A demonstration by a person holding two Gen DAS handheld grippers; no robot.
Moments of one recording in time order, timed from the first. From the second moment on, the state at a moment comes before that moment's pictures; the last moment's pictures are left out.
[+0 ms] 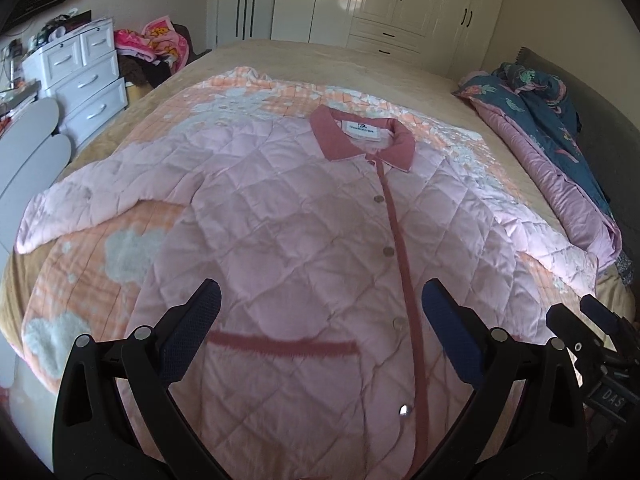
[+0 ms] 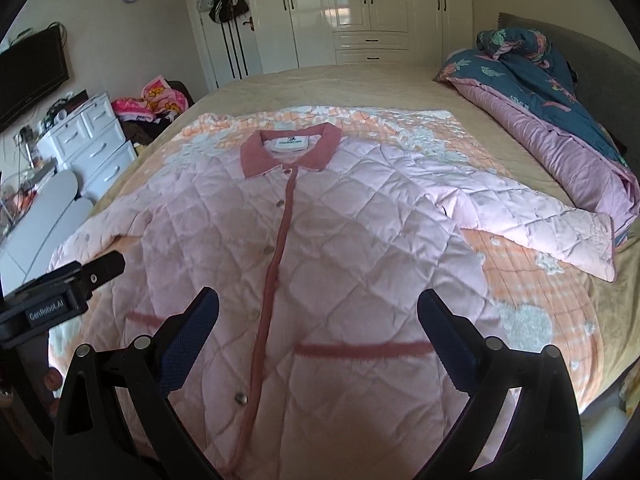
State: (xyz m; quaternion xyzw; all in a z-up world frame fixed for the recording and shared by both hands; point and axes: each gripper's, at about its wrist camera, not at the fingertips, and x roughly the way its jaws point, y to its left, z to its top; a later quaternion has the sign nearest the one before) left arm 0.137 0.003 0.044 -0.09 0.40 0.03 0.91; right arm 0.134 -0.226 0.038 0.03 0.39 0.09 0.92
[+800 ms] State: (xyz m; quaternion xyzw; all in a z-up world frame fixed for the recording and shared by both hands) left arm 0.278 -0.046 0.013 -0.09 0.44 0.02 0.89; right arm 0.251 -0.357 0.005 0.13 0.40 -0.04 0.90
